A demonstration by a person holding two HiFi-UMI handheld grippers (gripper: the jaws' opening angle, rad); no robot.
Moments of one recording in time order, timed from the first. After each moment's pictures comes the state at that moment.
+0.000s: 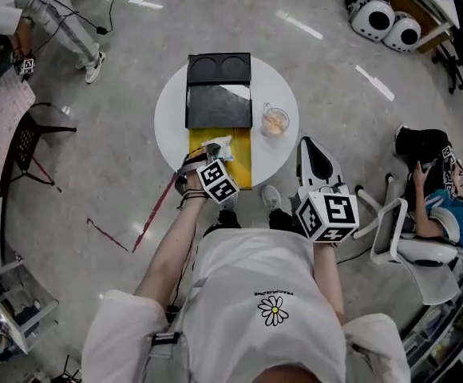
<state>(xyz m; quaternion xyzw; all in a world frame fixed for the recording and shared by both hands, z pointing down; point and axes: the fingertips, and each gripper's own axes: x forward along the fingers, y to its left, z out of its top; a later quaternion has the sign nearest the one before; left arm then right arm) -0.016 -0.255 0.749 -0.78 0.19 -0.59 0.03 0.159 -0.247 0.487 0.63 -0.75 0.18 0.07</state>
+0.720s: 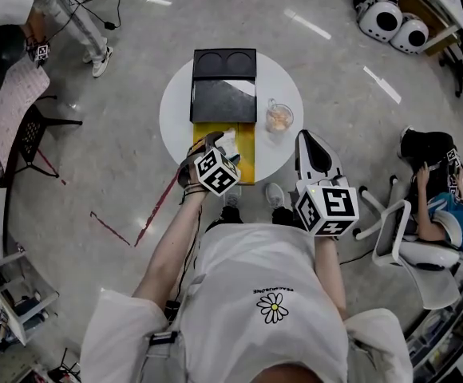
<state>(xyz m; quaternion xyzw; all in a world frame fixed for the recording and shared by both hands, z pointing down) 0.001 -0.258 0.708 -0.82 0.23 -0.52 -0.05 0.151 -0.251 0.487 0.61 -0.77 0.17 0.07</state>
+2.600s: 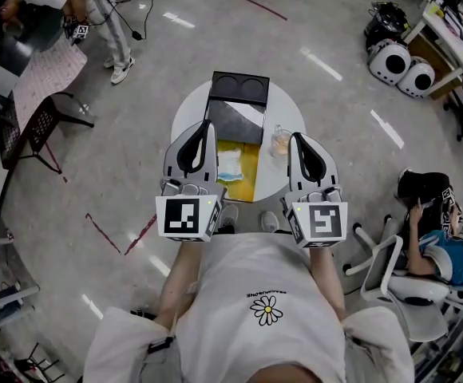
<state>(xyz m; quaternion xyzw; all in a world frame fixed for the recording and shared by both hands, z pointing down) -0.041 -0.275 0.376 -0.82 0.57 0.00 0.02 0.114 -0.261 0.403 0.55 -0.83 -0.01 0.03</state>
